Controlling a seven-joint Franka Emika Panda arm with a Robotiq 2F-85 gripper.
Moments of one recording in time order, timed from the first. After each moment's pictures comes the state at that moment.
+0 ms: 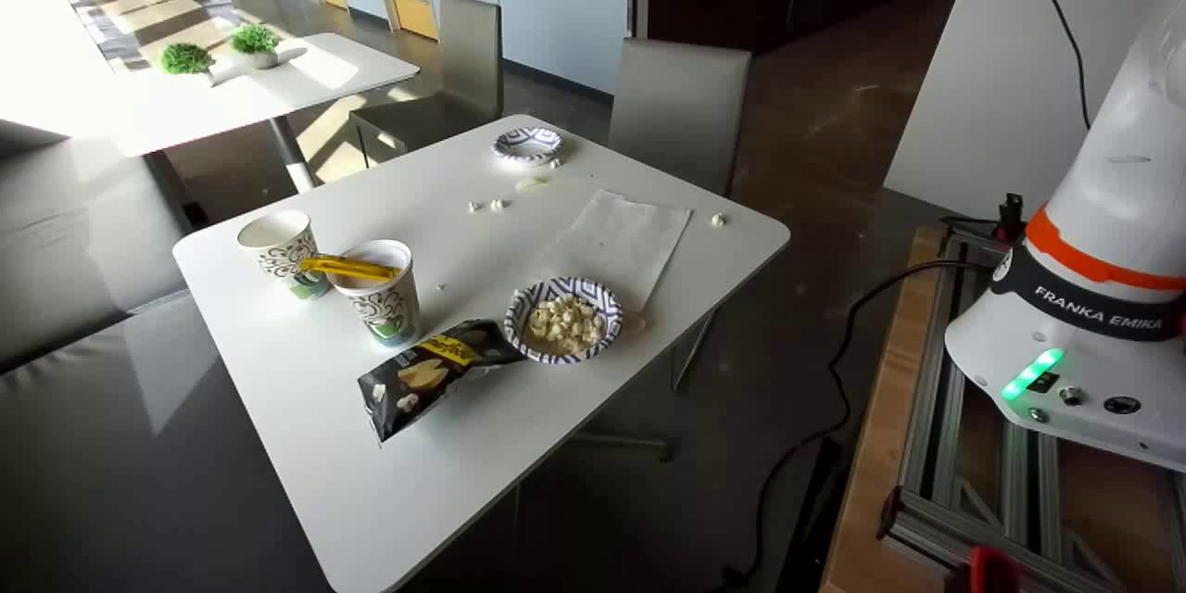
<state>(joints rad) -0.02 -0.90 -0.11 -2.47 -0.06 1.49 -0.19</state>
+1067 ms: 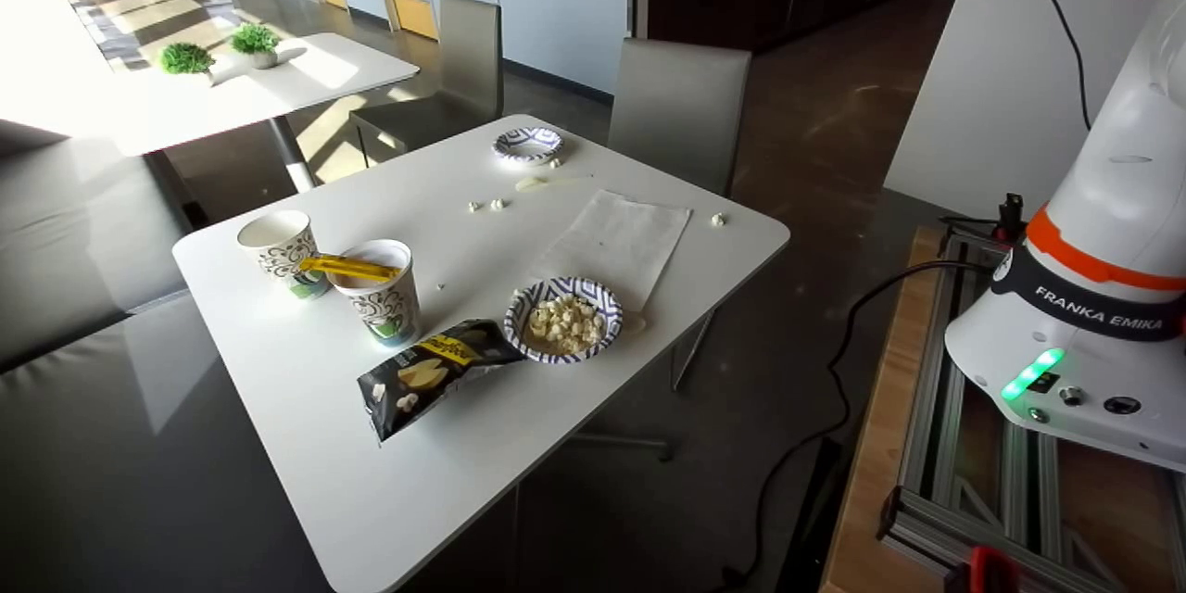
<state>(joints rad) -0.02 -0.84 -0.11 -2.44 -0.04 1.52 -0.15</state>
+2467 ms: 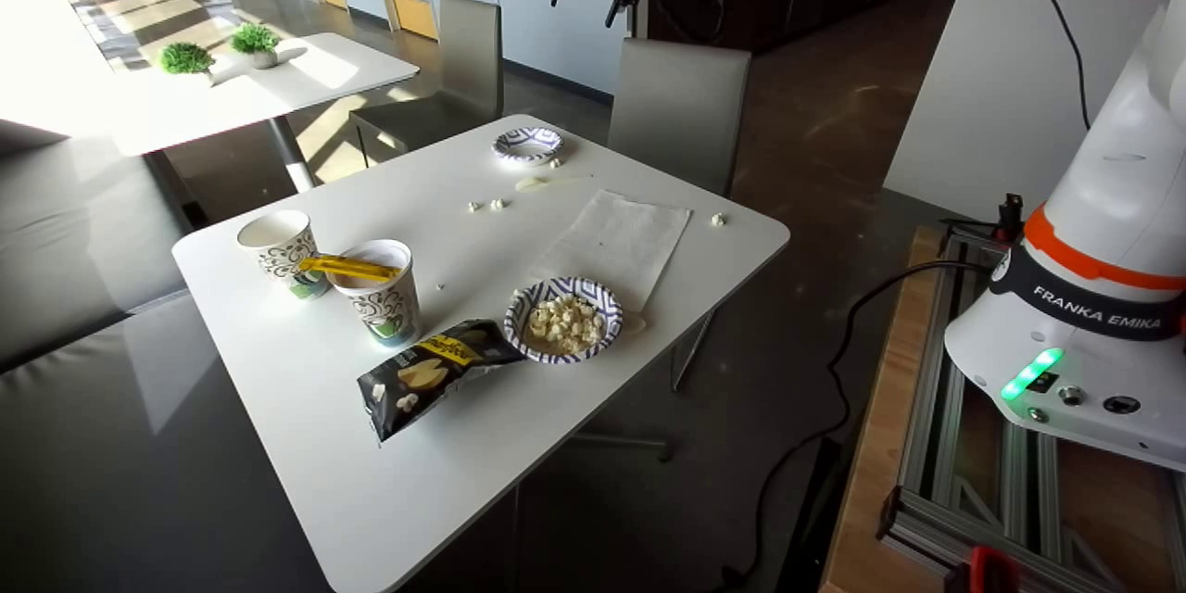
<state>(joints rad) -0.11 0.23 -0.15 -1.93 0.42 2.49 0.33</state>
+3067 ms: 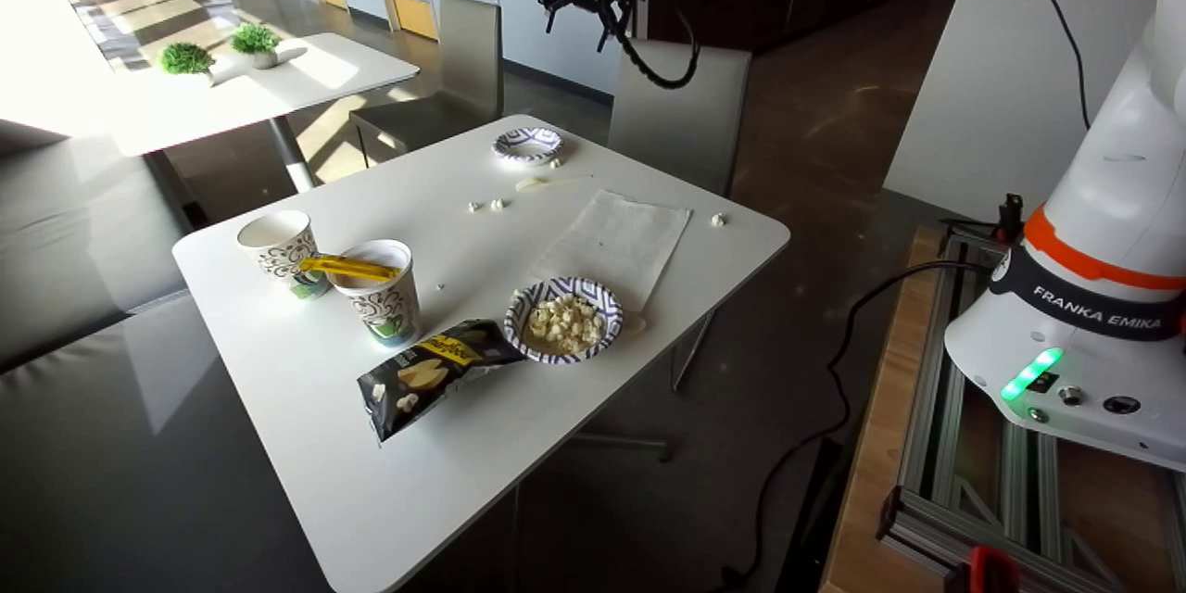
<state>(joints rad) -0.09 0.39 -0.17 -1.86 0.34 2.68 0.50</state>
